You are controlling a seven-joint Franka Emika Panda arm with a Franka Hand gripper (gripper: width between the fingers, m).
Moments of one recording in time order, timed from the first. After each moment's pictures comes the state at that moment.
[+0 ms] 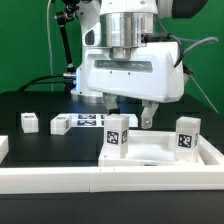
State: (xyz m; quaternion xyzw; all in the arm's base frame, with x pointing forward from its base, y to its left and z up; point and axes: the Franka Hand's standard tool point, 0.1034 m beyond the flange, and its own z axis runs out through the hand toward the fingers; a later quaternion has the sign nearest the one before) arm 0.587 0.010 0.077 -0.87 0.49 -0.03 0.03
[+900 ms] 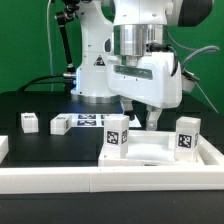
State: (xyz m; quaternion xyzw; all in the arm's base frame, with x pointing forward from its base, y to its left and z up) arm 0.546 0.035 0.062 -0.78 0.63 -0.01 0.04
